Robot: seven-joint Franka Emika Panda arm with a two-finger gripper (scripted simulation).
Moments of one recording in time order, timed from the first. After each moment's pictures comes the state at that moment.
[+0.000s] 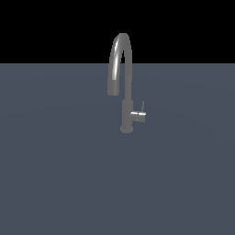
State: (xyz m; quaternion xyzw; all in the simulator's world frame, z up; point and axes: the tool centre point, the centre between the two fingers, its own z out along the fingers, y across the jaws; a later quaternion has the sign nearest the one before) arm -0.196 0.003 0.481 -0.99 0.05 0.05 0.08
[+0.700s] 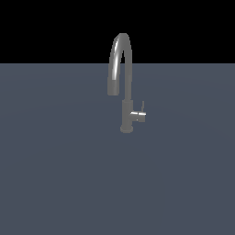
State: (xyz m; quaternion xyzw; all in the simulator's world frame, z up) arm -0.112 -0.014 0.456 -0.96 0.17 0.14 0.18
